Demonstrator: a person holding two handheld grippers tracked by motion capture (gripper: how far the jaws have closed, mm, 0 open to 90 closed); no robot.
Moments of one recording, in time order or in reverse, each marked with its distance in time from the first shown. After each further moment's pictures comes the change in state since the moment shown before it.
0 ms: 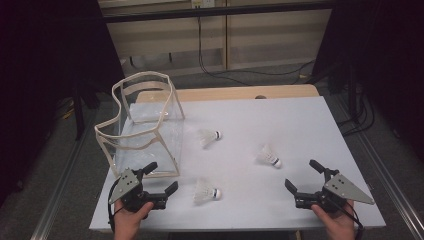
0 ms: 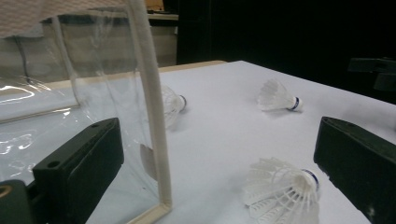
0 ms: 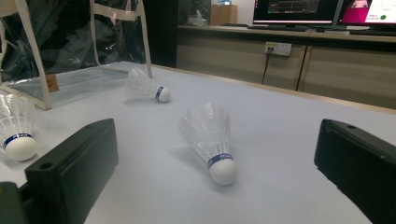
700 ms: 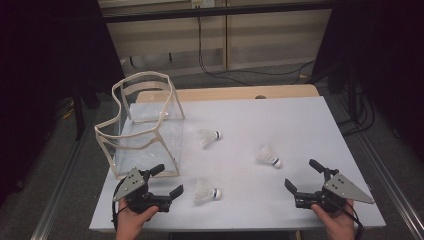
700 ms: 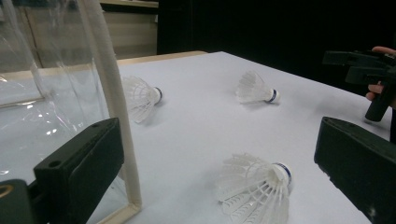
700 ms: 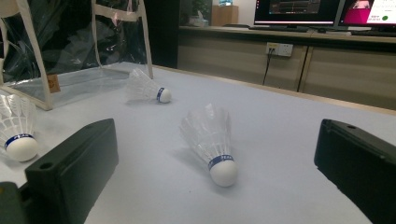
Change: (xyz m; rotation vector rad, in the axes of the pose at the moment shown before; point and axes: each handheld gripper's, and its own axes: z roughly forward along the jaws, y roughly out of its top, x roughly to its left) left arm -0.008 0.002 0.008 0.043 -0.086 -0.025; right arm 0.000 0.000 0.000 -0.001 0.002 -0.001
